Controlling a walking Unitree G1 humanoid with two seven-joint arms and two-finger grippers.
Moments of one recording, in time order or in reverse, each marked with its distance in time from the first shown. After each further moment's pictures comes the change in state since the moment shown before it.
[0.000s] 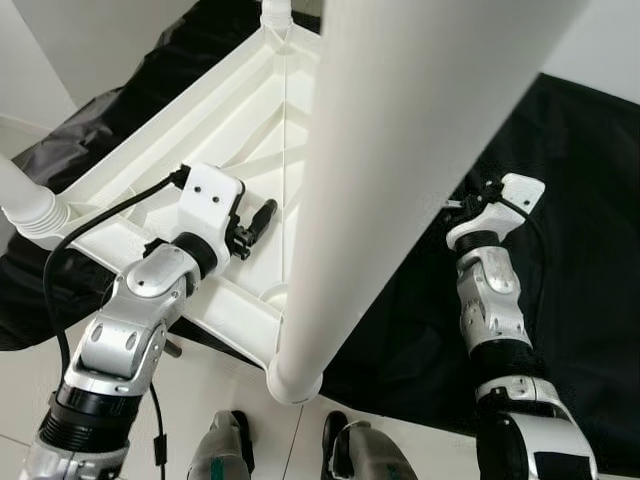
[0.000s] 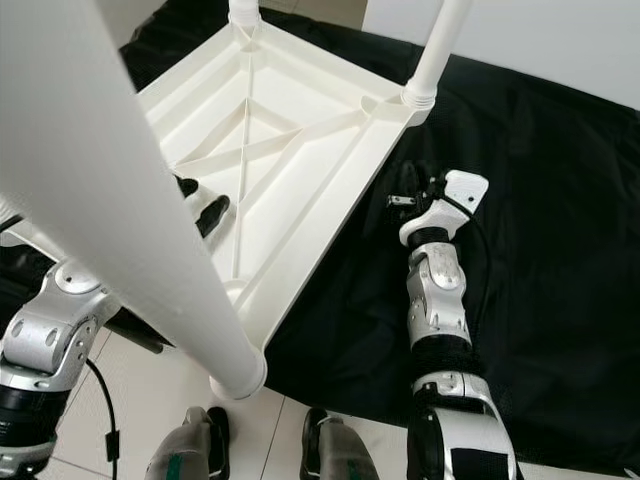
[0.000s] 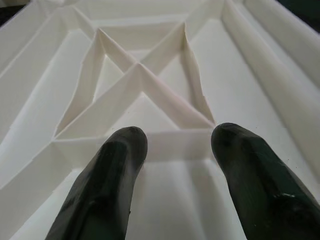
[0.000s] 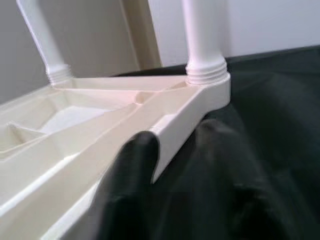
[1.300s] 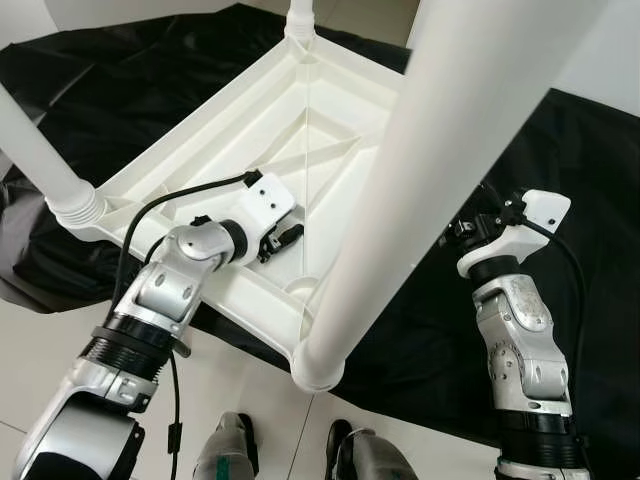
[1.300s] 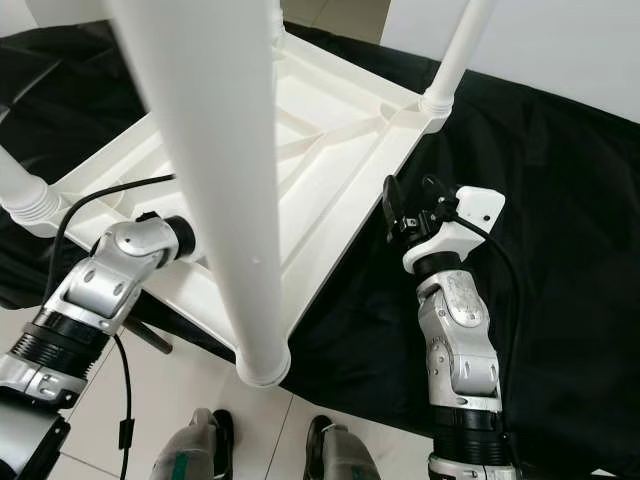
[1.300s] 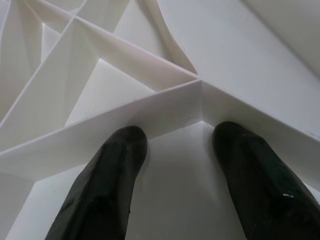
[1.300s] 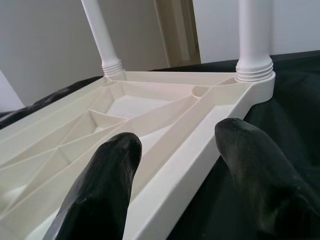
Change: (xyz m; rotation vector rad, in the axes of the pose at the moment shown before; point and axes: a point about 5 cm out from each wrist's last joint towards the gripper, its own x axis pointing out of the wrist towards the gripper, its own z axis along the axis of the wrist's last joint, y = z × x) left arm 0.069 -0.015 -0.016 0.187 0.182 -0.214; right arm -0.037 0.013 0.042 0.024 0.066 0.084
